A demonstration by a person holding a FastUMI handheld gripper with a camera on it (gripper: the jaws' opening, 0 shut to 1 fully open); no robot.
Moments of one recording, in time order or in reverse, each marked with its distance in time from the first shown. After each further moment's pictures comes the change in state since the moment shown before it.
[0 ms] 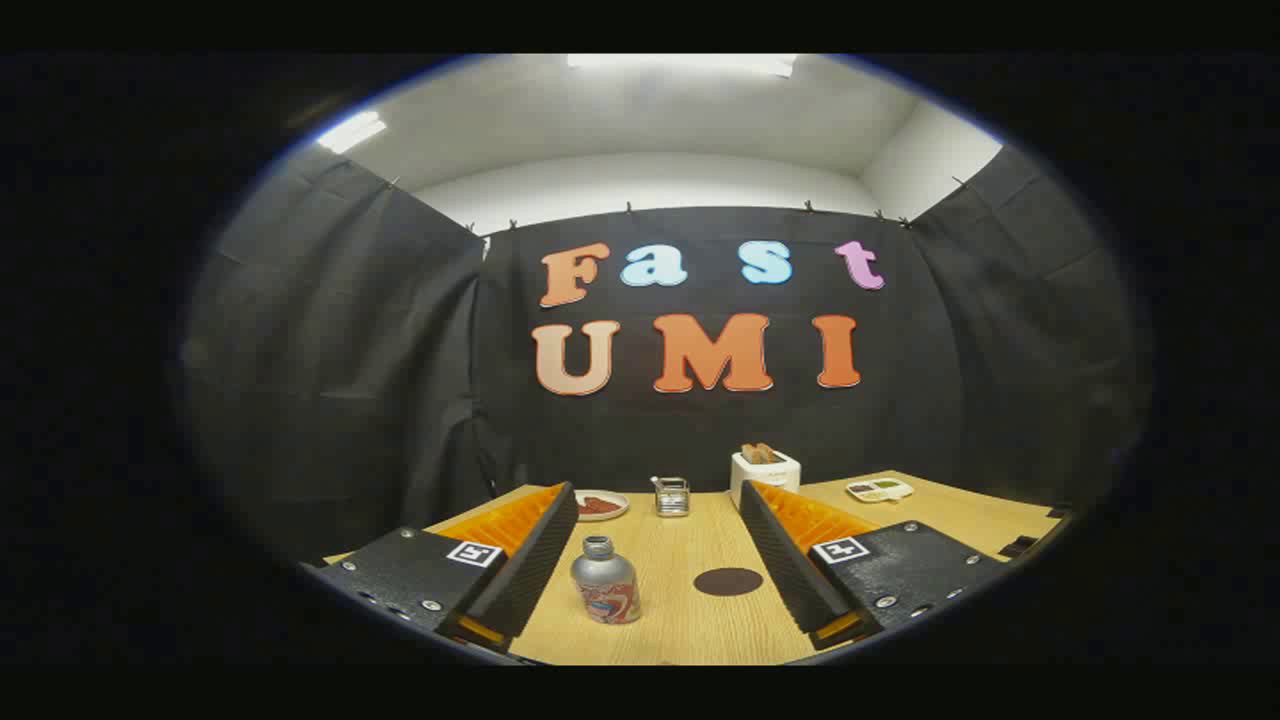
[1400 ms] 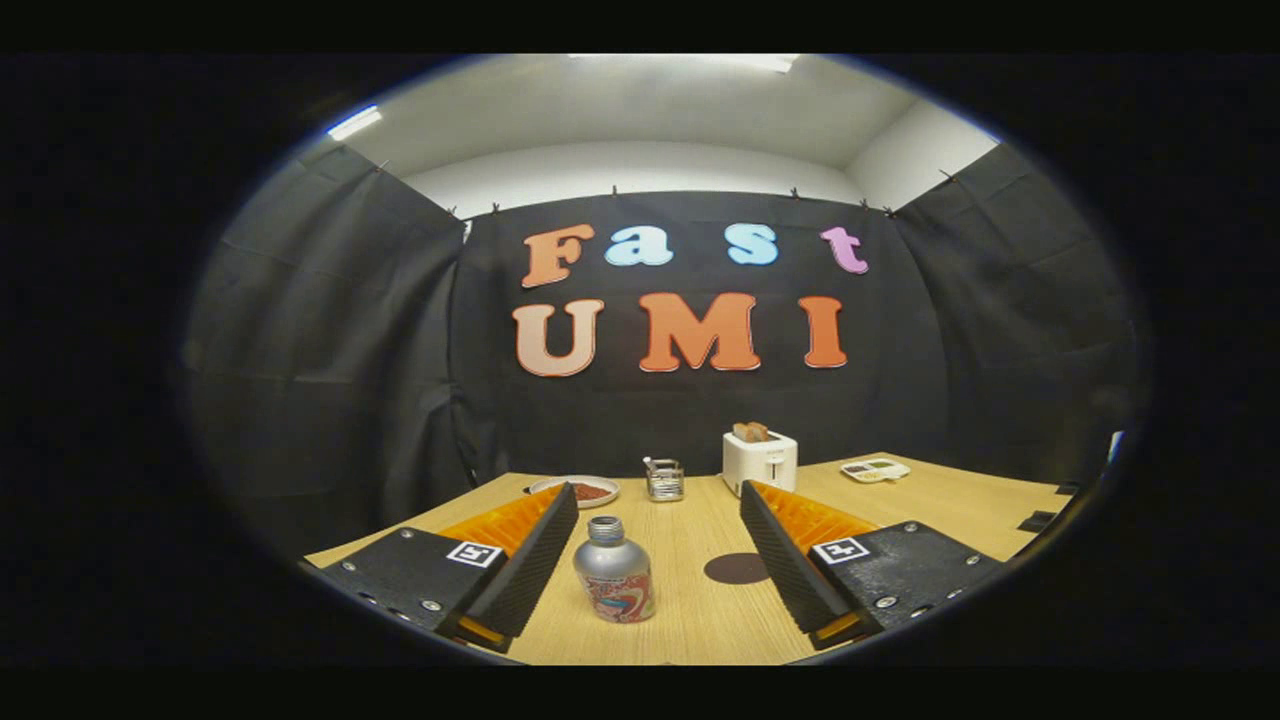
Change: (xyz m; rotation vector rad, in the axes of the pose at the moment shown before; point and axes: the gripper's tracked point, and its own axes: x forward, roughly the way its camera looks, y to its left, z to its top) arm 0.025 0.019 -0.068 0.006 0.055 -0.078
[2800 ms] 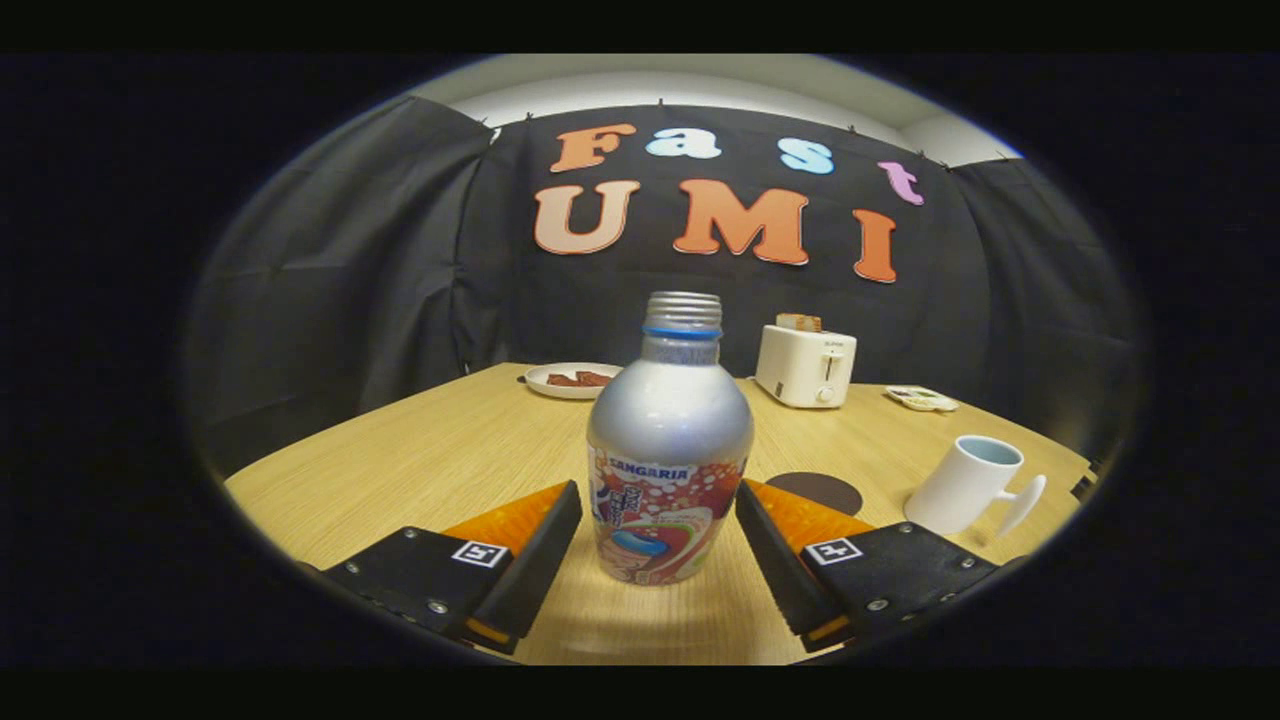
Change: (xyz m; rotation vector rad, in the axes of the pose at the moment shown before) arm 0.063 0.035 -0.170 -0.126 0.307 0.027
